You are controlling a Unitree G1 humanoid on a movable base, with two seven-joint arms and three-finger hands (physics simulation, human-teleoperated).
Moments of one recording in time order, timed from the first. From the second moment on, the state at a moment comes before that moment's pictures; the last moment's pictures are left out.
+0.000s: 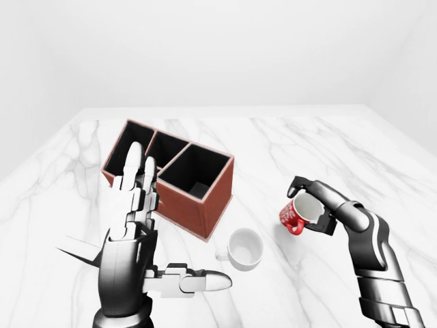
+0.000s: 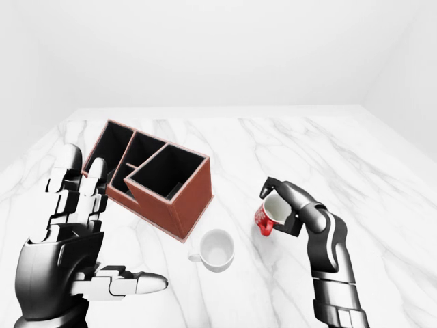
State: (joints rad) left arm 0.47 0.04 -0.29 -1.05 0.22 0.09 0.02; right arm -0.19 -0.35 -0.22 0.01 -0.71 0.09 0.70
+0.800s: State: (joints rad) left arm 0.46 0.04 -0.28 -1.05 0.21 0.09 0.02; right arm -0.44 -0.25 -0.07 0.12 -0.81 0.09 0.69
